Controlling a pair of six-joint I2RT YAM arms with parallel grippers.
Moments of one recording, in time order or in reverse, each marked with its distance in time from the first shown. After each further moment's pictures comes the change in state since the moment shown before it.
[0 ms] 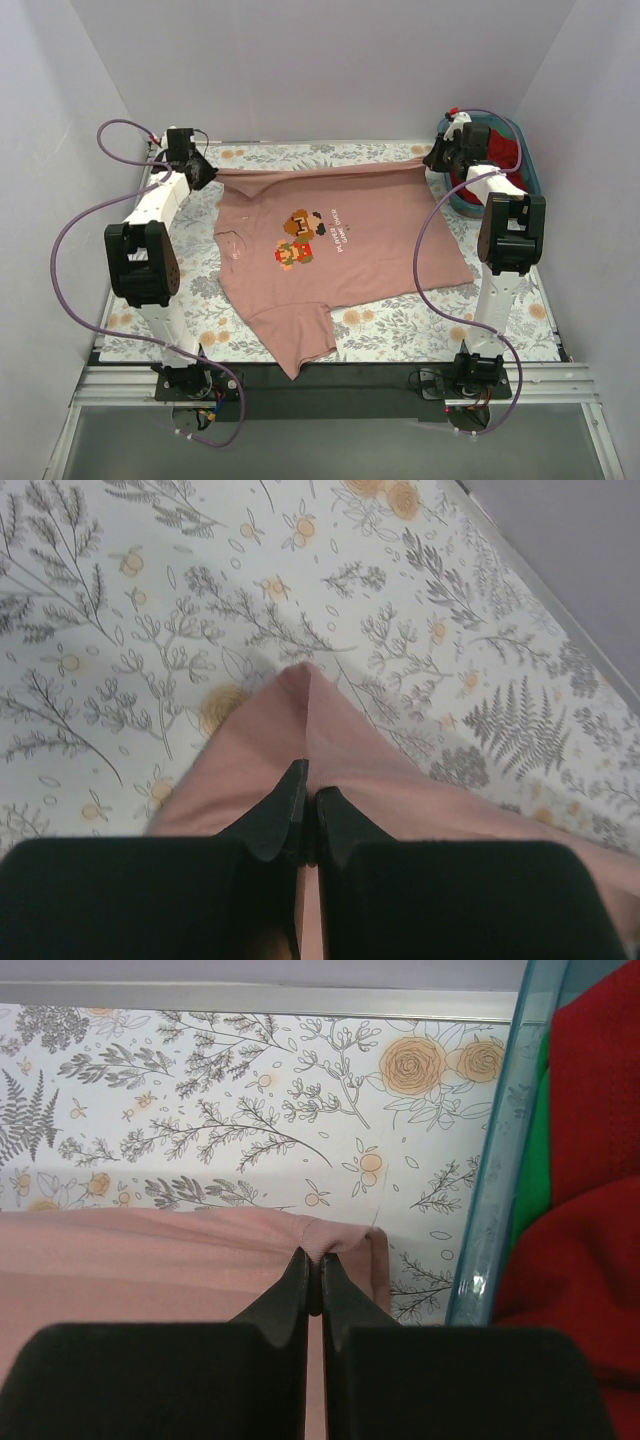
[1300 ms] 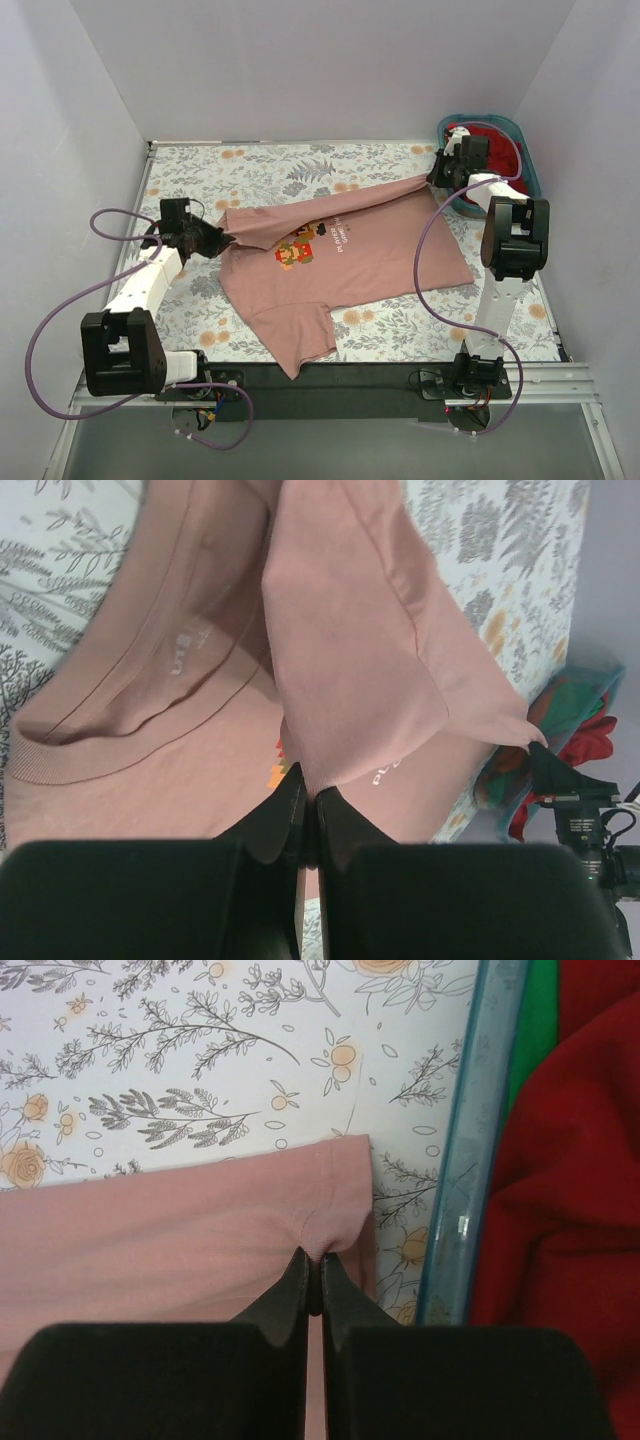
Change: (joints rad) left arm 0.006 -0.599 -0.685 -0.026 0.325 -0.429; right arm -0.002 -0.074 -0.141 -0.053 0.071 -0.051
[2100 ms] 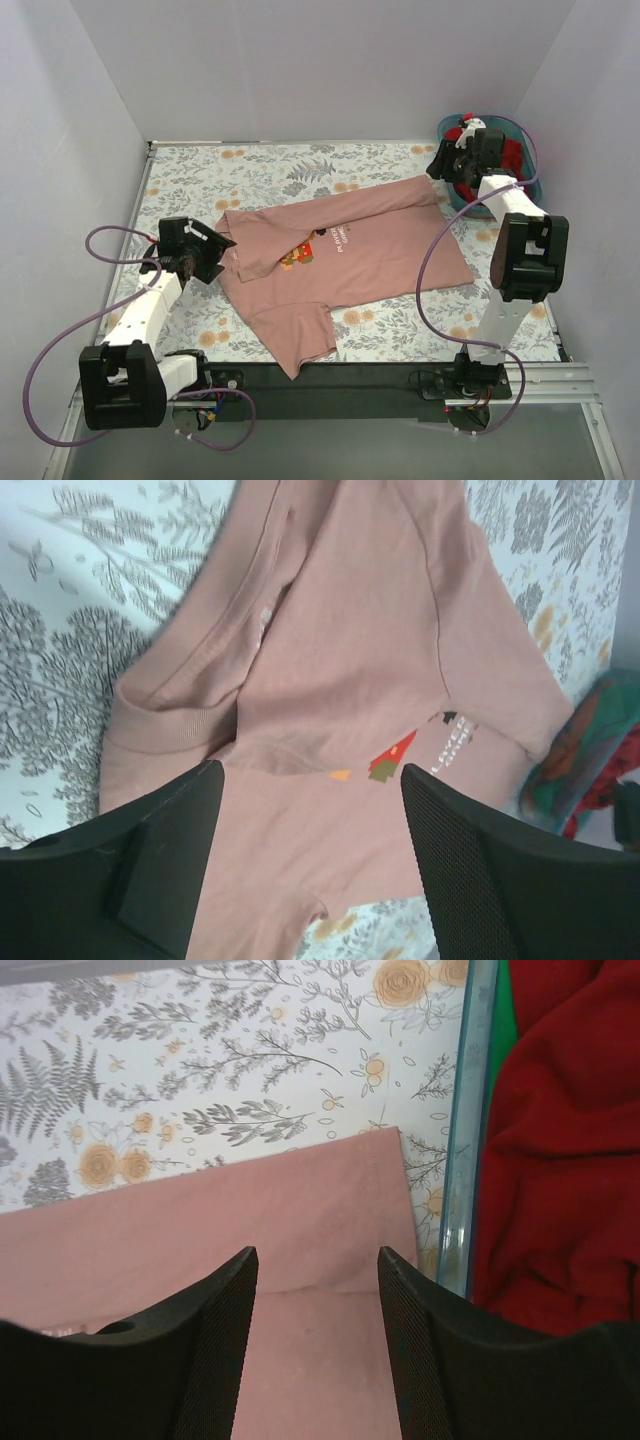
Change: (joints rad) left arm 0.000 -0.183 -0.214 0.029 -0.039 0.037; right arm -0.004 -0.183 -0.088 -0.045 -0.017 0.101
